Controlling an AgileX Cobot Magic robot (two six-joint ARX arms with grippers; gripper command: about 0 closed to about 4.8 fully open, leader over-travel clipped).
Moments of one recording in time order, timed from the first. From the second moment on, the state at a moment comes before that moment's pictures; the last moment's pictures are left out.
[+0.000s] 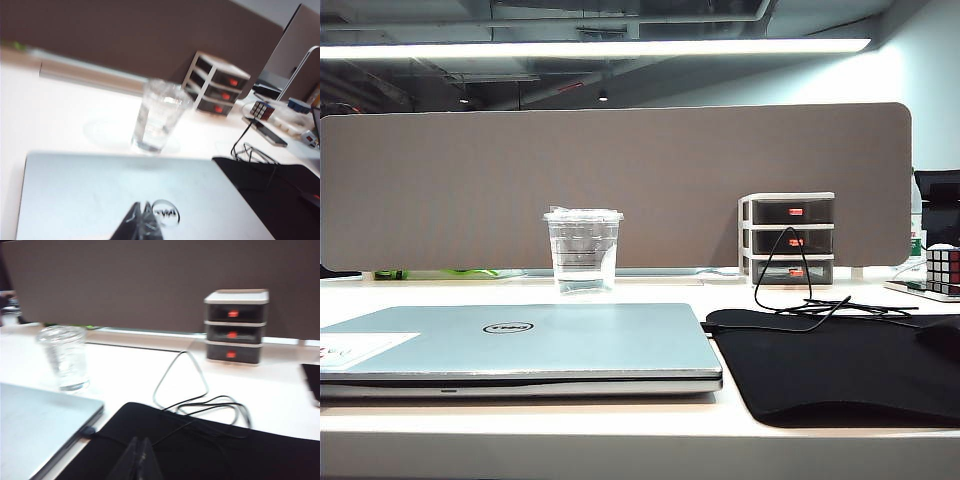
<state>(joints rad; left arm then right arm) -0.04 0.00 0.01 0.00 0.38 -0.36 -0.04 0.00 0.01 0.07 -0.35 0.06</state>
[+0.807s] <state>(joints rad) -0.04 0.00 0.01 0.08 0.43 -0.44 -0.04 0.00 0.01 0.06 -0.48 0.19</state>
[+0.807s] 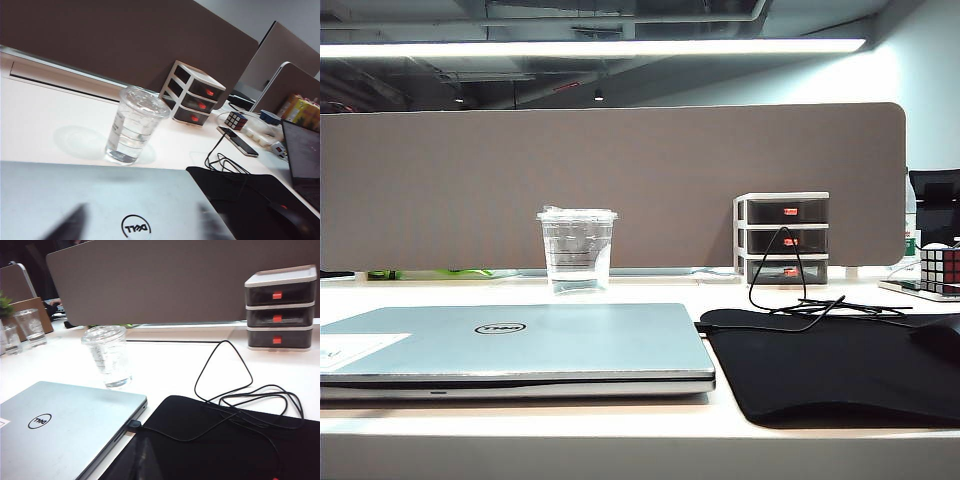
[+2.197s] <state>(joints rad) -0.04 1.23 0.34 0.86 0.64 -0.26 0.01 0.00 0.01 0.07 -0.51 0.19</state>
